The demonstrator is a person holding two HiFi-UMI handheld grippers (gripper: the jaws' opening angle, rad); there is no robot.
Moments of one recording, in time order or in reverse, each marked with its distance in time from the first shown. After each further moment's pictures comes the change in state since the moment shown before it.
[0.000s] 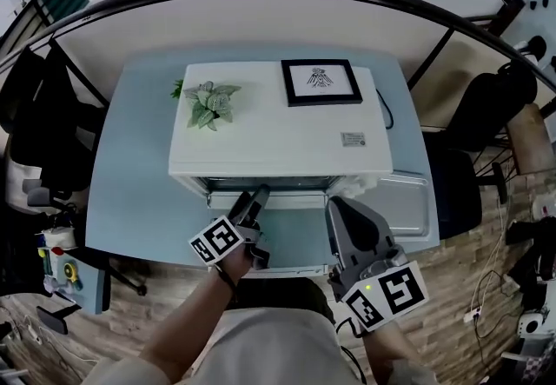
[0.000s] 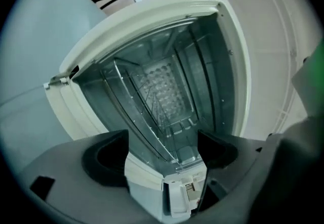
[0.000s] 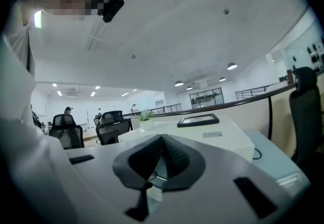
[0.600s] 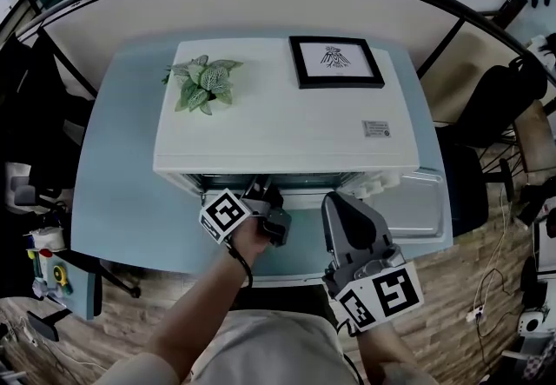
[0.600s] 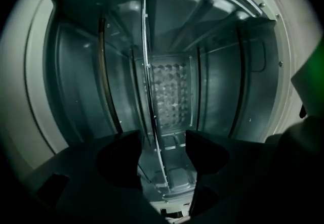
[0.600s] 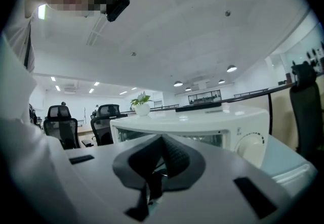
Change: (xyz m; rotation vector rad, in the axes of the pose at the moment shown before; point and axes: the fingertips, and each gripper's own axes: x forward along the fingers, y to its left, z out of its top) left arm 0.071 0.017 0.010 -0.250 -0.090 -0.182; right arm 0.037 -0.008 -0.064 -0.028 -0.007 -0.030
